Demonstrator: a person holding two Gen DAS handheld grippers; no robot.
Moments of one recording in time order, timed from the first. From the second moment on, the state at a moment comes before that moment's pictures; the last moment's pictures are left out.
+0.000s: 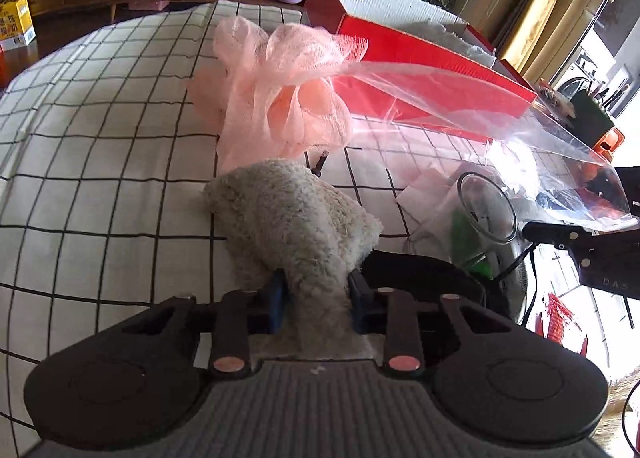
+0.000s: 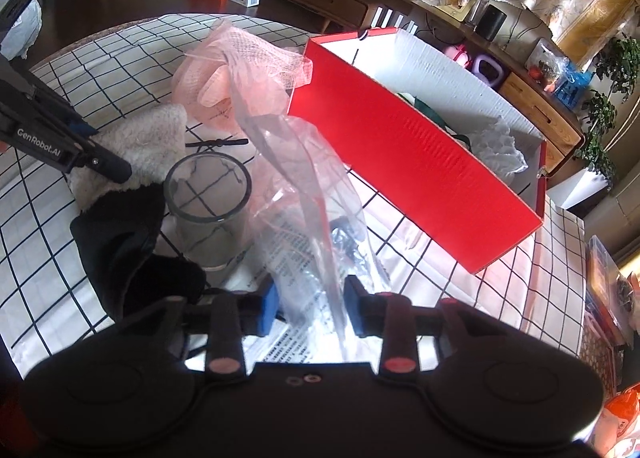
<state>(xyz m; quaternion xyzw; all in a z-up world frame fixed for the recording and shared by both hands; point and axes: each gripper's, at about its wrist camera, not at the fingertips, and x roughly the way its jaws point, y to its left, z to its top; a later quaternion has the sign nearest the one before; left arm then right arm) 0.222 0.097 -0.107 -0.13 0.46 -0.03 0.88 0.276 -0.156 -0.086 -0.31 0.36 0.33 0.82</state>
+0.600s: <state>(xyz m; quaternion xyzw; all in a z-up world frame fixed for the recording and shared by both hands) 0.210 0.099 -0.045 -0.10 0.40 -0.04 0.91 0.270 -0.175 -0.042 -0.25 0.32 0.31 0.86</state>
